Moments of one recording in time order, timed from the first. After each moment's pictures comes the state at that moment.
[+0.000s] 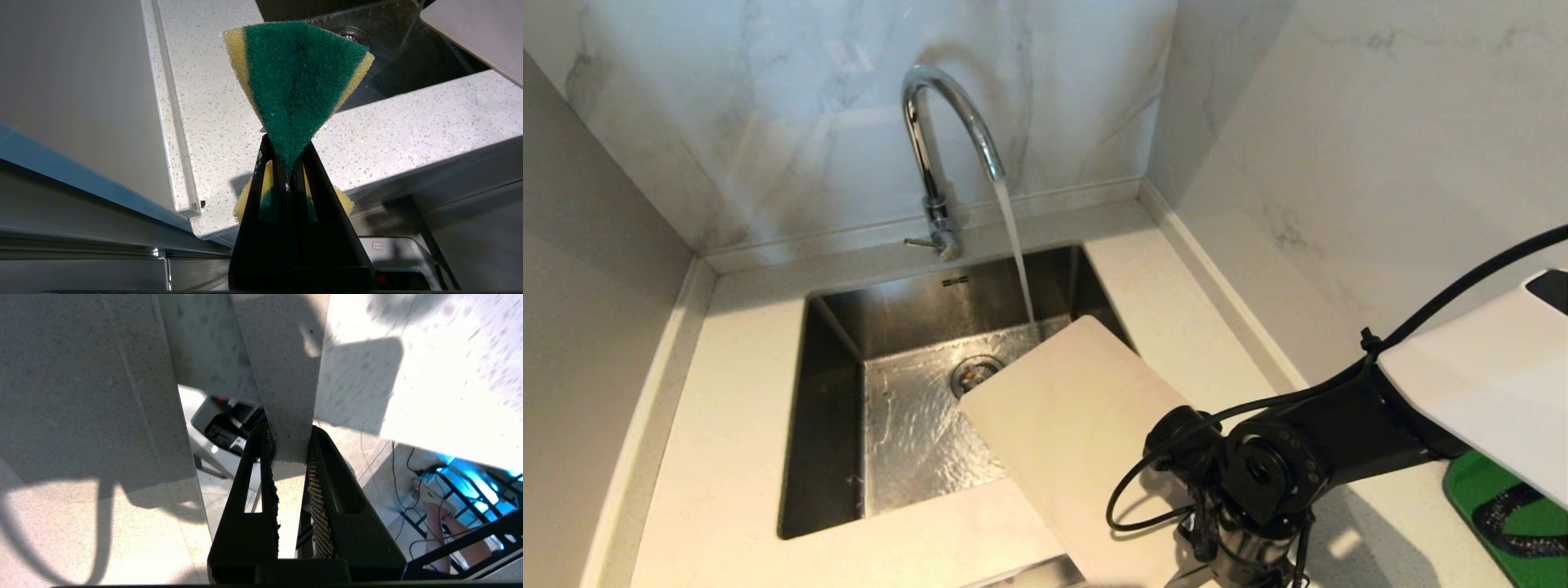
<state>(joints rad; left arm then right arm) 0.00 0.00 -0.05 0.12 0.01 -0.01 0.51 1.97 -0.98 0.44 -0.24 1.41</state>
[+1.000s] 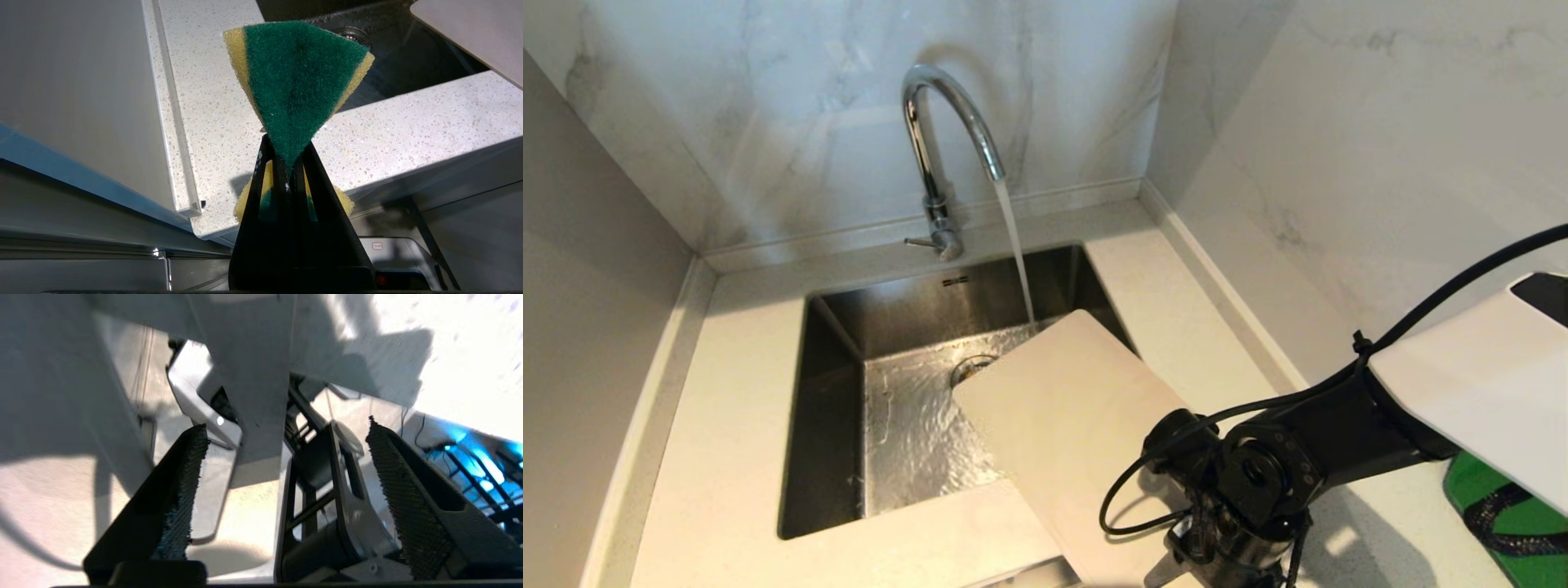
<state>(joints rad) 0.00 0.00 -0.05 0.12 0.01 -0.01 0.51 1.98 -0.97 0.43 -0.14 1.40</state>
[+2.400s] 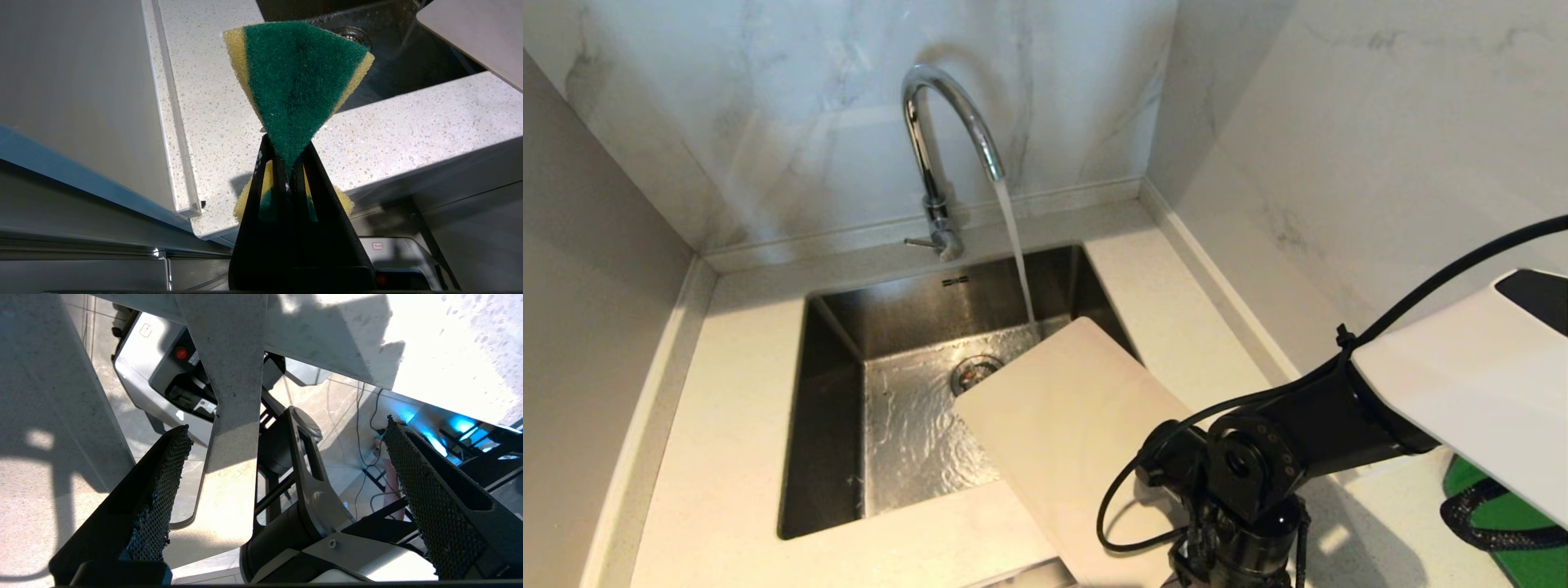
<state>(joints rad) 0.00 0.00 -0.05 0.12 0.01 -0.01 0.54 2.00 -1.03 0.62 -0.14 1.41</state>
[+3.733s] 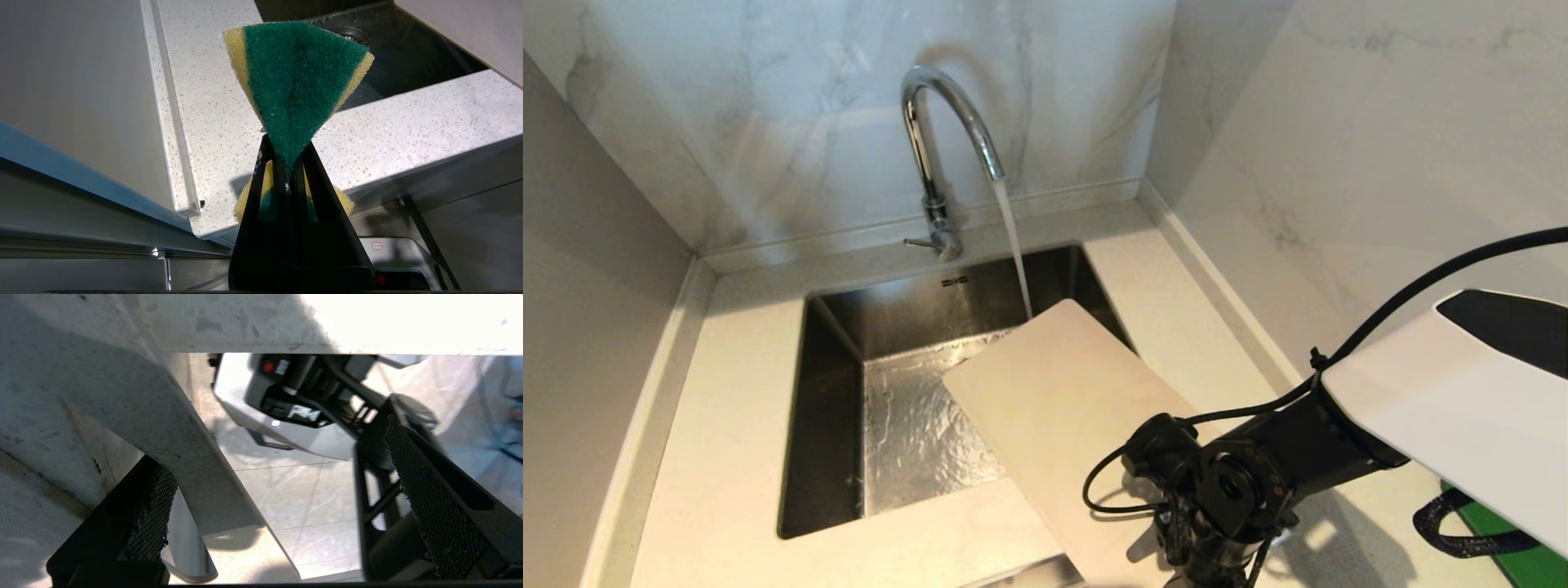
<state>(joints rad) 0.00 0.00 -0.05 0.12 0.01 -0.01 0.54 2.04 -0.97 0.29 -0.15 1.74</state>
